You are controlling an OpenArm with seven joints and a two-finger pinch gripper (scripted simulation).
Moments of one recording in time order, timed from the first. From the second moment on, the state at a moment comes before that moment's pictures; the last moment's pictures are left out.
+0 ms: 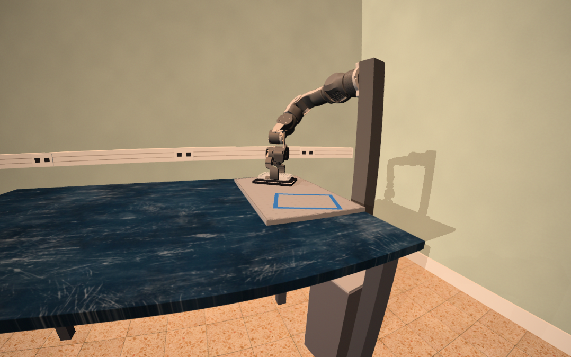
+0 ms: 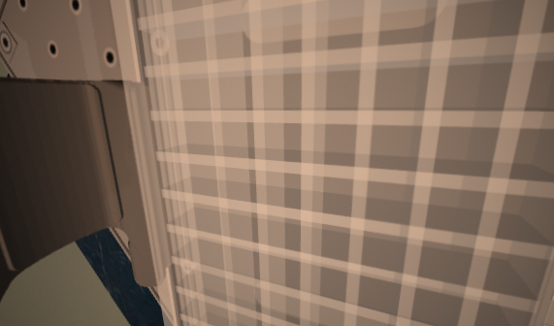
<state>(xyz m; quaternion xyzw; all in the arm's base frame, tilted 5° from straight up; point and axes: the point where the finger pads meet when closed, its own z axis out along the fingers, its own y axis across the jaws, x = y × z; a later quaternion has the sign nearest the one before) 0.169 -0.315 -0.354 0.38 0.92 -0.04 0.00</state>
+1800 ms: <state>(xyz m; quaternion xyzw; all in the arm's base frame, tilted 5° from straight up) 0.168 -0.315 -0.359 0.38 0.92 -0.04 0.00</state>
